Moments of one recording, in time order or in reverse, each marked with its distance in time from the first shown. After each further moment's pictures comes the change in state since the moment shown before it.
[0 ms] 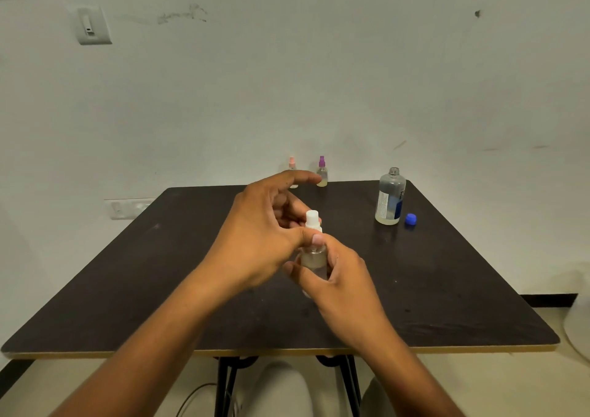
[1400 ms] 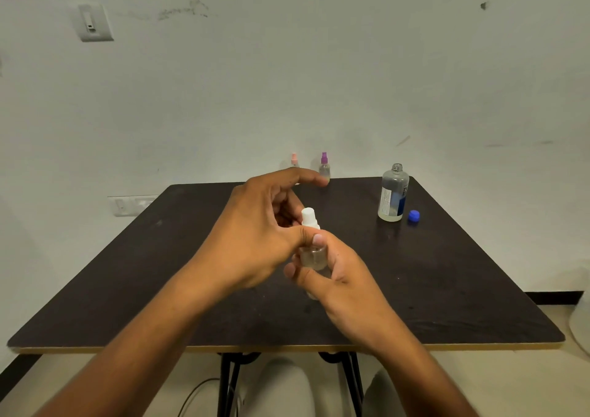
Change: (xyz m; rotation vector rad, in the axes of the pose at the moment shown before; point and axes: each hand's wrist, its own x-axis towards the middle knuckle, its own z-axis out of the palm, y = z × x) left_hand -0.005 0.006 -0.010 0.121 -0.036 0.046; right_hand -0.004 -0.009 -0.007 0.082 -0.149 -0.015
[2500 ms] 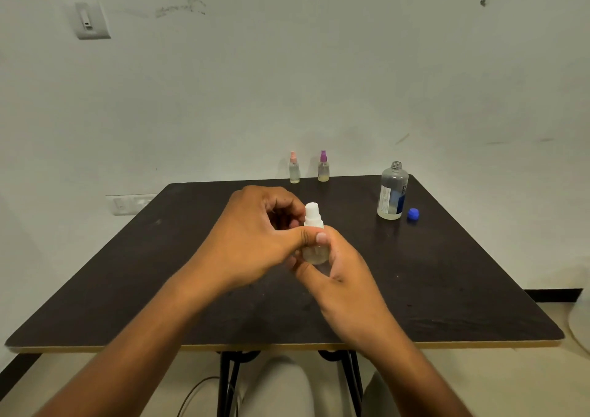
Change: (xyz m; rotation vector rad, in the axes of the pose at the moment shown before) left_hand 0.002 -0.018 0.005 0.042 -0.004 0.027; right_hand -0.001 -0.002 0.006 0.010 0.091 0.006
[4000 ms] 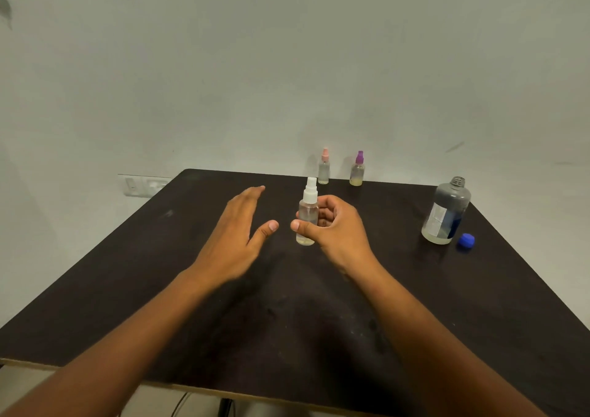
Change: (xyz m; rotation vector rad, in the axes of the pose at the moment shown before) left_hand 0.056 -0.215 0.007 0.290 0.121 -0.137; right_hand 0.180 0.101 0.031 -0.116 0.073 0.087
